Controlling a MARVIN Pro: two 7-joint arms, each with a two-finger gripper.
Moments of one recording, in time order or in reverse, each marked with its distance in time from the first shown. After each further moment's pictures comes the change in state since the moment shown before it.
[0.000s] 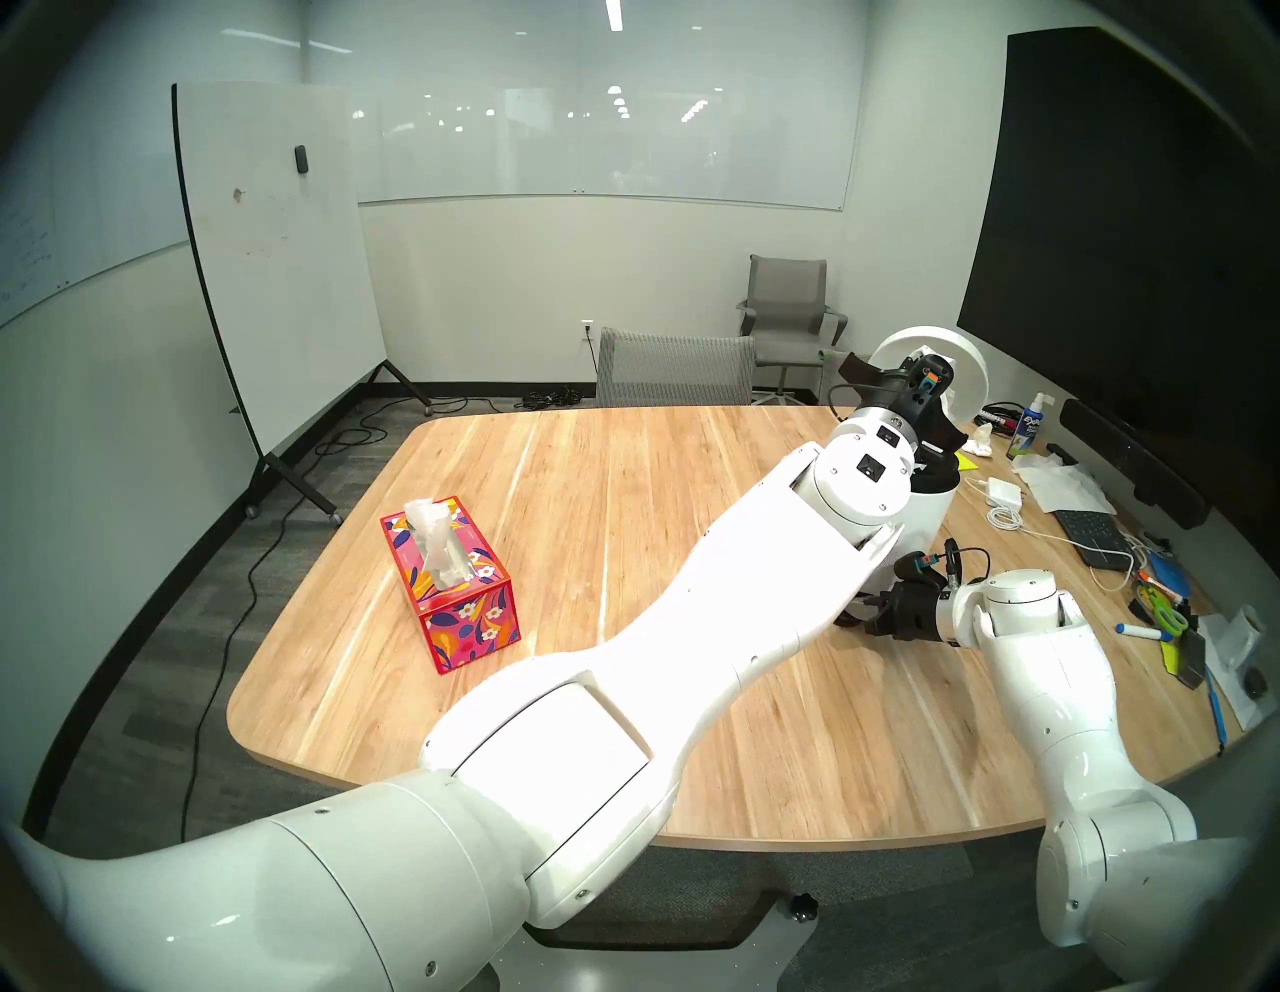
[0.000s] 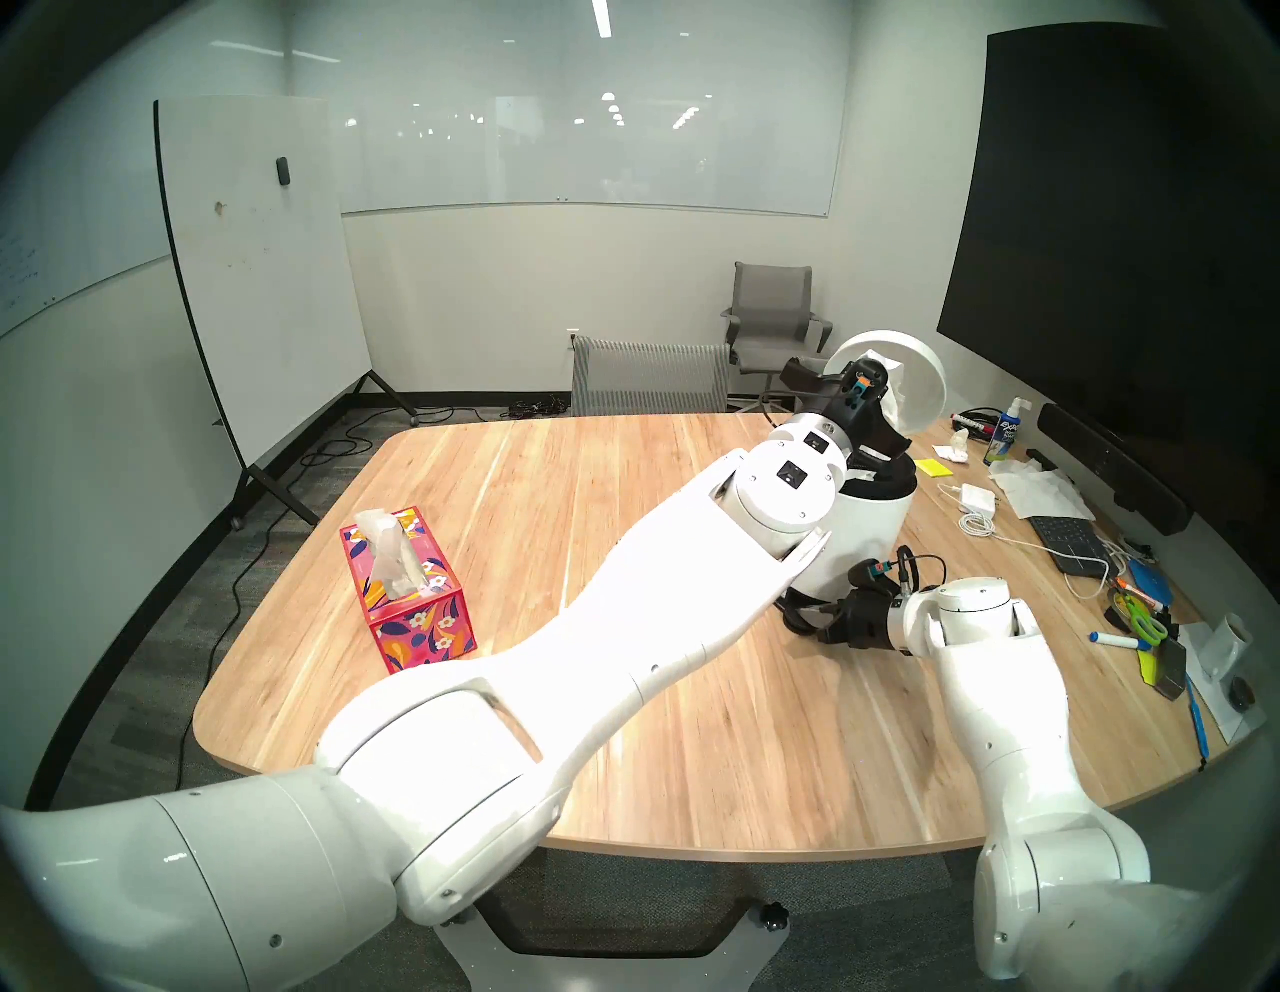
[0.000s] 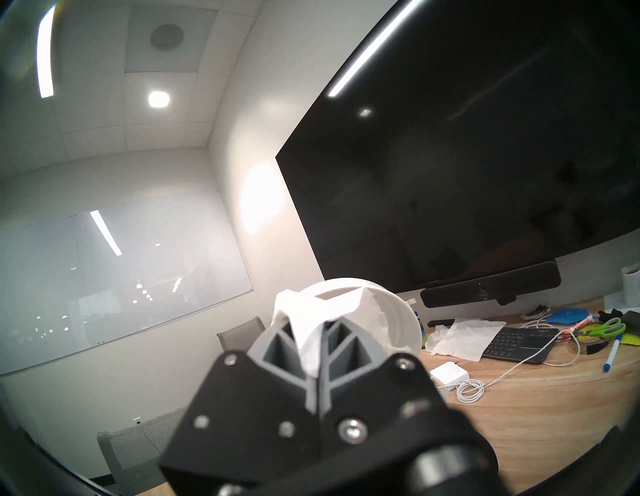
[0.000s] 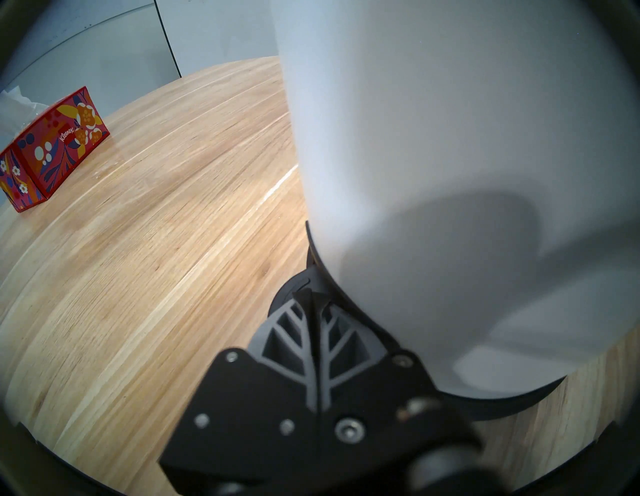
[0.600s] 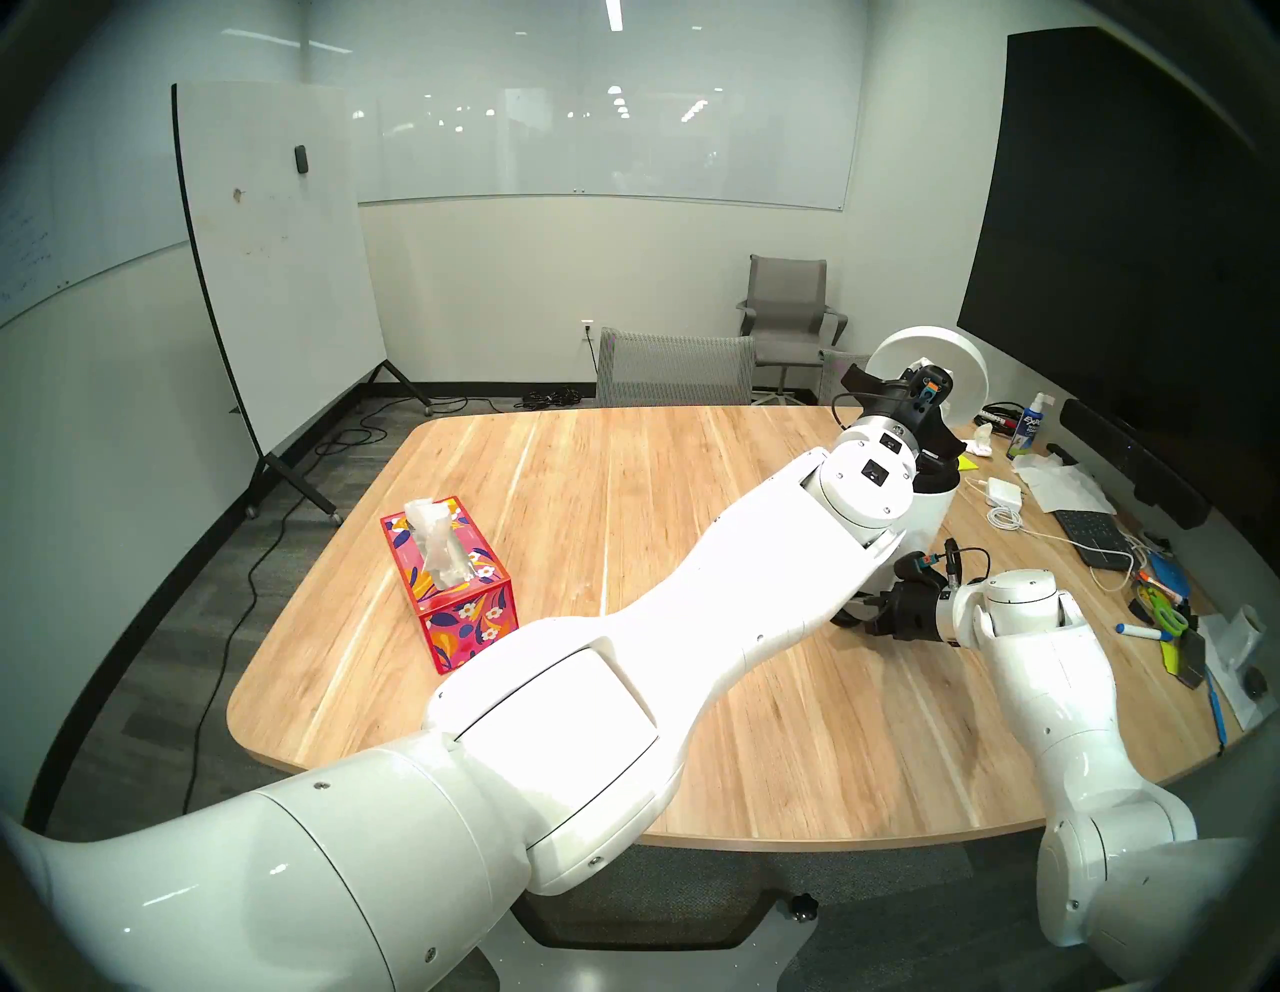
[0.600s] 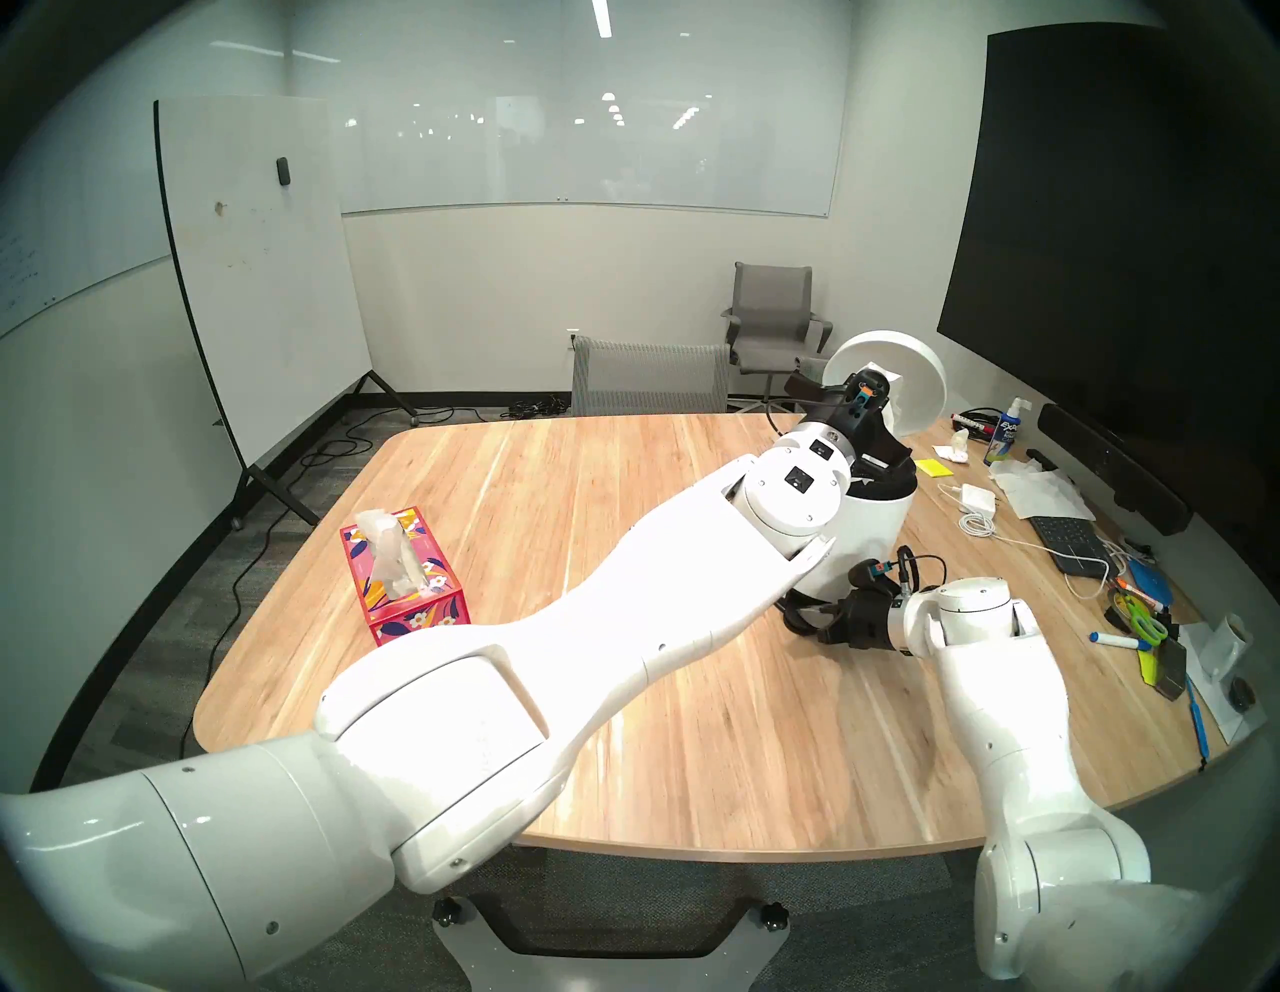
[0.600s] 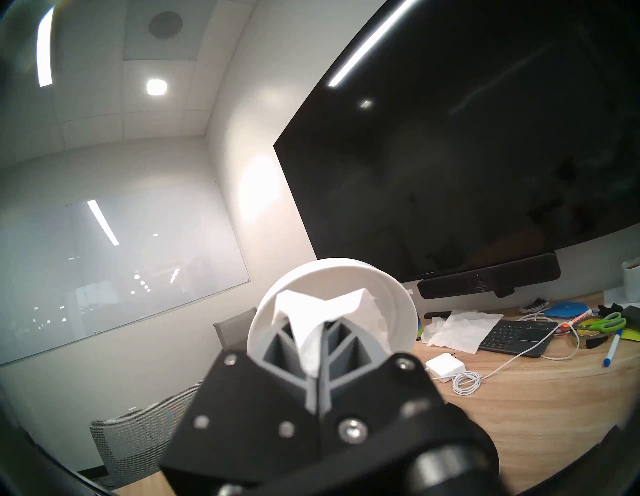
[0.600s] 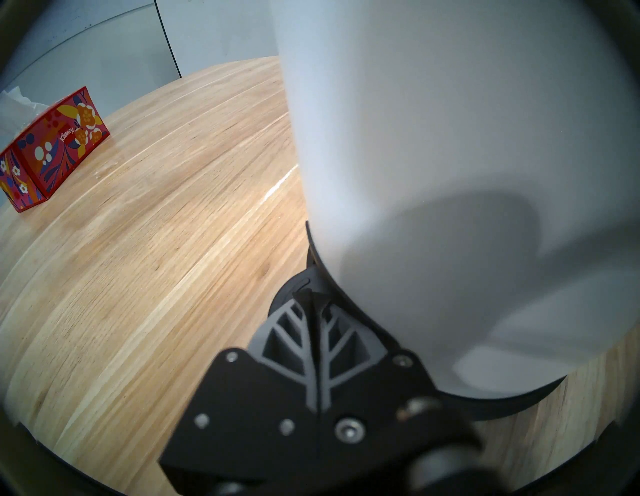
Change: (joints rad) left arm -0.080 -0.005 0.092 0.133 -0.144 -0.050 0.058; right arm 0.000 0.001 -0.001 0.000 0.002 0.000 0.000
